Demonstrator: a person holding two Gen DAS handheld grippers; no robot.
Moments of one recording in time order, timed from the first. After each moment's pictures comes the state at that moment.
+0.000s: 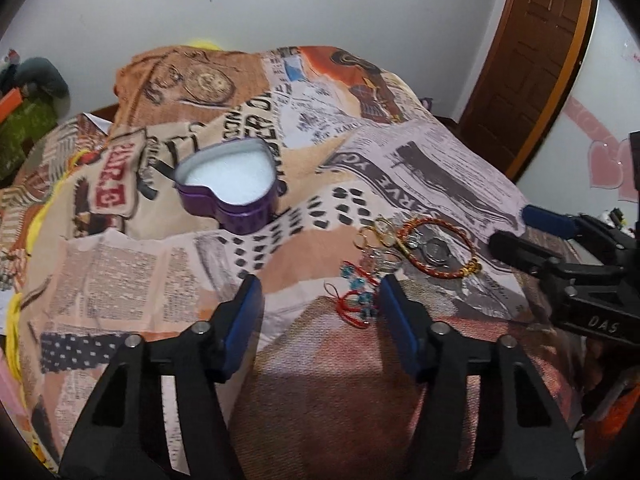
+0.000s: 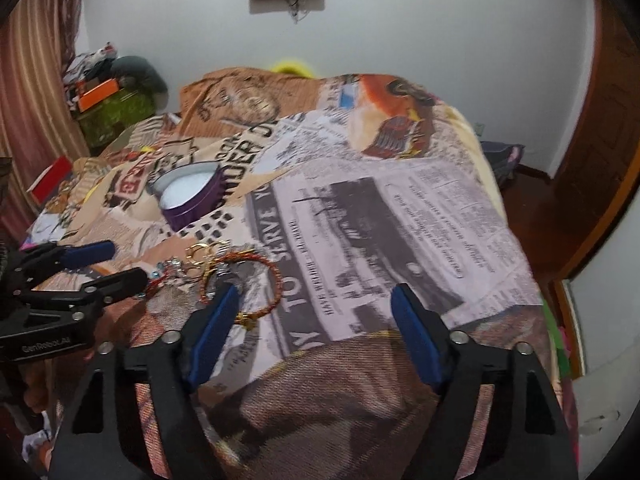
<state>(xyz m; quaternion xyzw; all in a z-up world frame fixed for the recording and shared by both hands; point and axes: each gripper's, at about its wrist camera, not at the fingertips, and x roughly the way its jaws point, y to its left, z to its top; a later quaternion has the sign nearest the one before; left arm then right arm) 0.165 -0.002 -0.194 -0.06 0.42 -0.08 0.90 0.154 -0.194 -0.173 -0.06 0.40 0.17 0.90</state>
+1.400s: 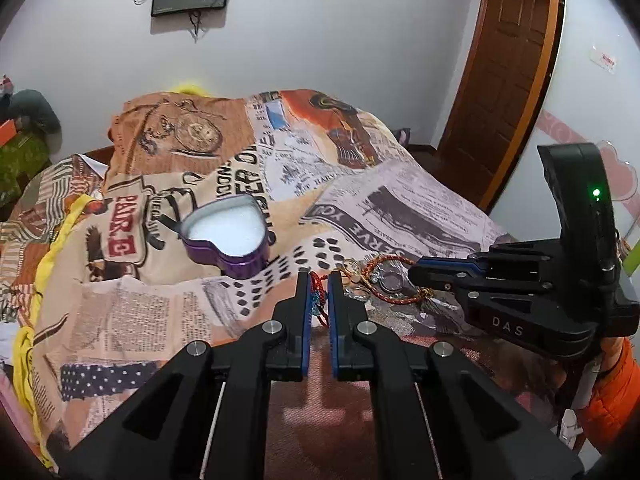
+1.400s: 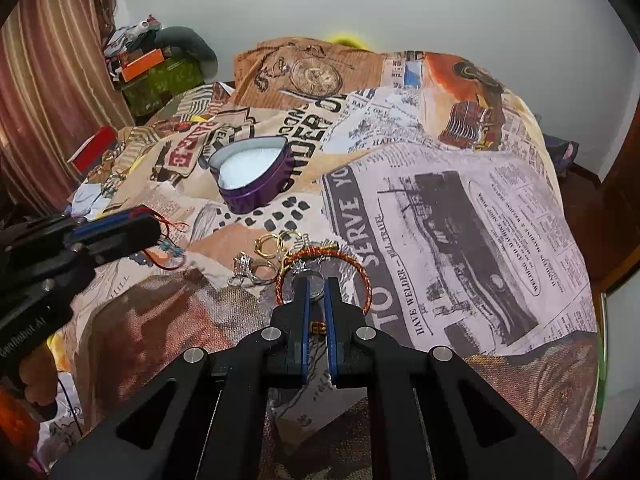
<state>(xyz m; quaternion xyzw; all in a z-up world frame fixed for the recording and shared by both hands) 0.143 0.003 -0.148 -0.05 0.35 -0.10 0.93 0.165 -0.156 -0.177 -0.07 0.44 0.26 0.86</state>
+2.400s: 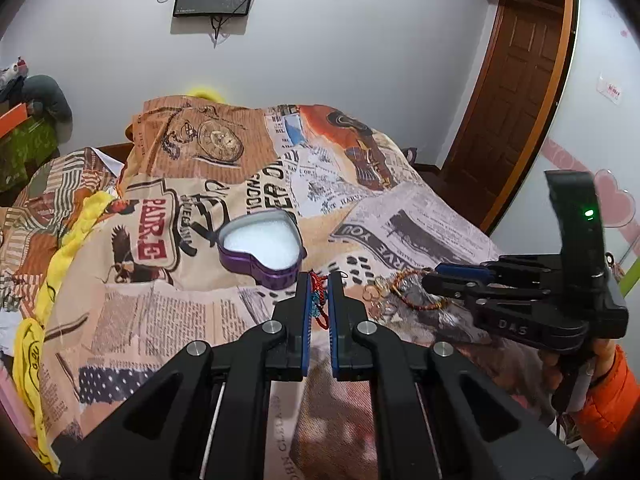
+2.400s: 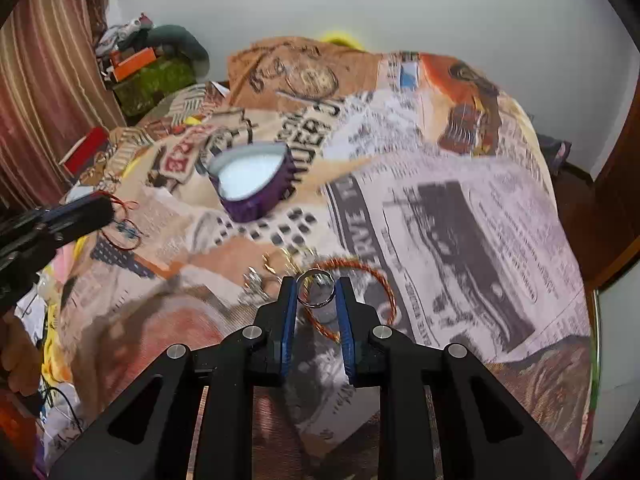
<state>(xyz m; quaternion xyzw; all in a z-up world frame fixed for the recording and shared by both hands) 0.136 0.047 -0.135 -0.08 0.33 -0.09 0.93 0.169 -0.141 -0.165 -0.07 0.44 0.24 0.86</state>
